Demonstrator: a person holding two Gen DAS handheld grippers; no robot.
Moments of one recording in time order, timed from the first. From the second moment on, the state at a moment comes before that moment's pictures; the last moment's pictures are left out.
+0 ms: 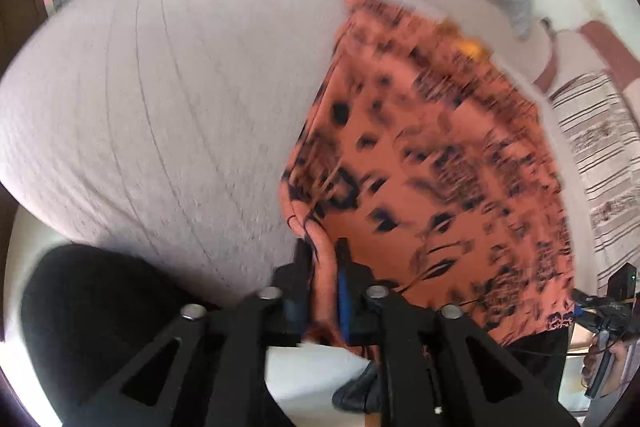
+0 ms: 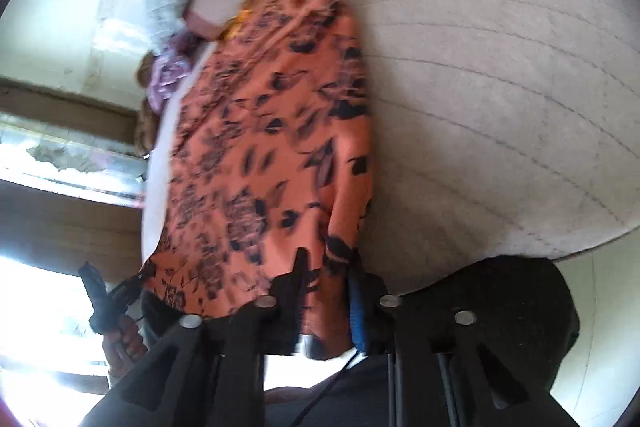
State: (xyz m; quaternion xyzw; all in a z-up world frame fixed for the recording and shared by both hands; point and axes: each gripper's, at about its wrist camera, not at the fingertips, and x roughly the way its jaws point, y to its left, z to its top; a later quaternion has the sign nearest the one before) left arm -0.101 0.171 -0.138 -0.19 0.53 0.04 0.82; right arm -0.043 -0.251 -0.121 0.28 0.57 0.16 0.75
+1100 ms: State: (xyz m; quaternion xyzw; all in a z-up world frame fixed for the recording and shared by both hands) left arm 0.217 0.202 -0.097 -0.13 0.46 0.09 0.87; right arm 0.286 -0.236 -0.069 0.34 0.43 0.10 0.83
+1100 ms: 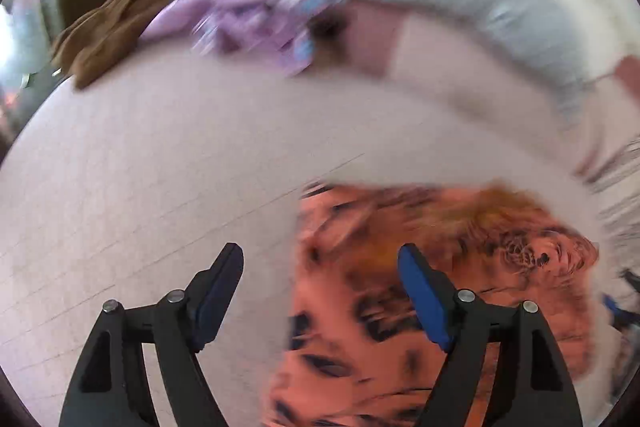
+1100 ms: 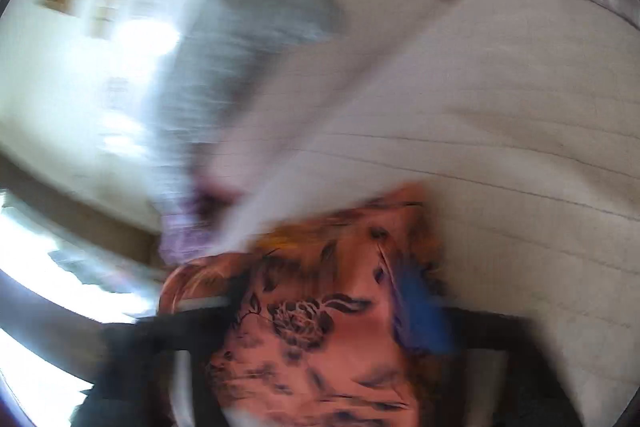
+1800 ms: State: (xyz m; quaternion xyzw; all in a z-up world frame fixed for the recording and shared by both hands) left arm 0.143 0.158 -0.056 -0.12 0.45 0.02 0.88; right arm 0.230 -0.181 -0.057 0.16 0.51 0.14 0.83
